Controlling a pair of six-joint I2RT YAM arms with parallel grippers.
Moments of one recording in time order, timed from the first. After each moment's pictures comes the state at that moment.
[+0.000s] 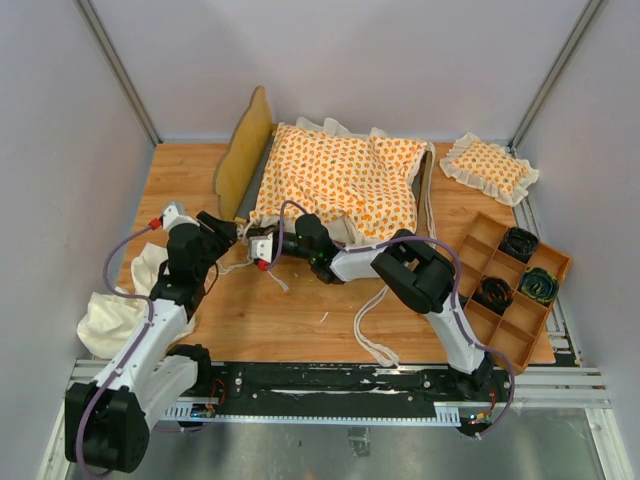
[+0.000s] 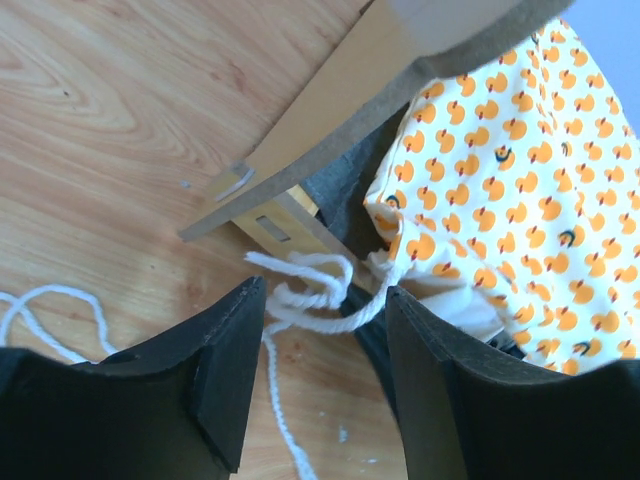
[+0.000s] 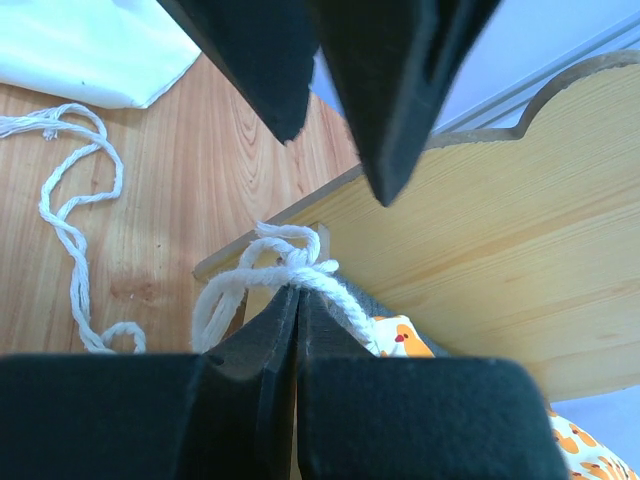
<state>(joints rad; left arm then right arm) -0.14 0.84 0.44 0.08 -0.17 -0.74 0.92 2.21 1.29 0.91 -0.45 -0.87</state>
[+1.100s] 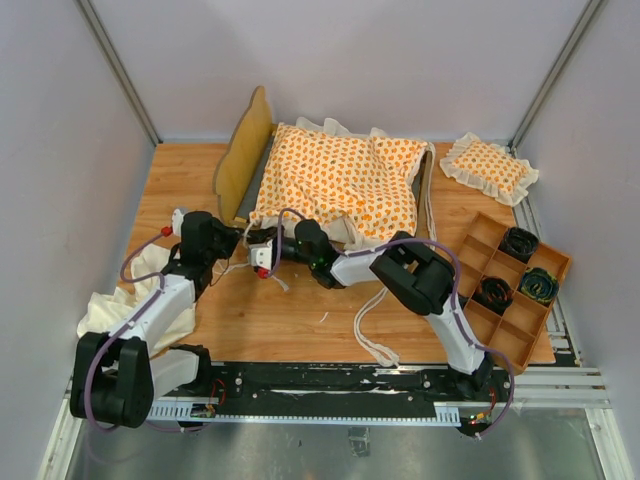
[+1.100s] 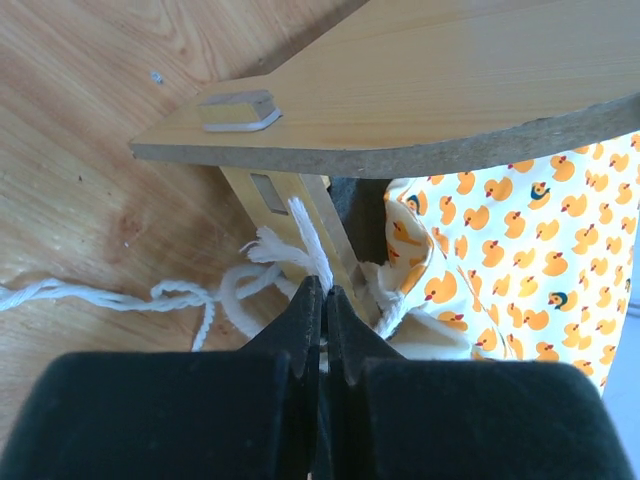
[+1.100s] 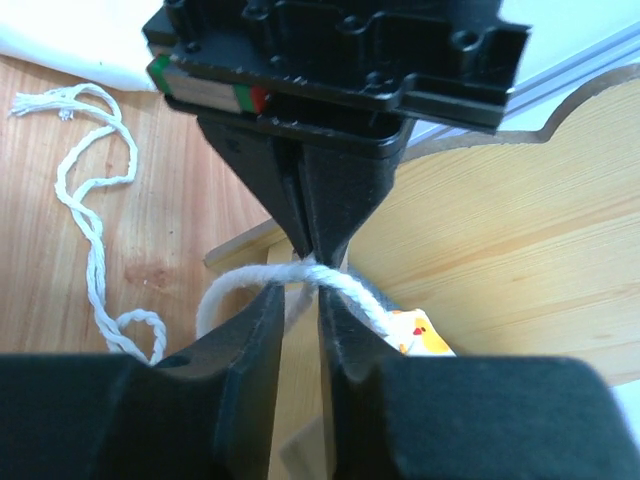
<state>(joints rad) -0.14 1.12 0.54 0.06 -0.11 -1.17 0.94 2.21 1.26 0.91 -0.43 -0.93</state>
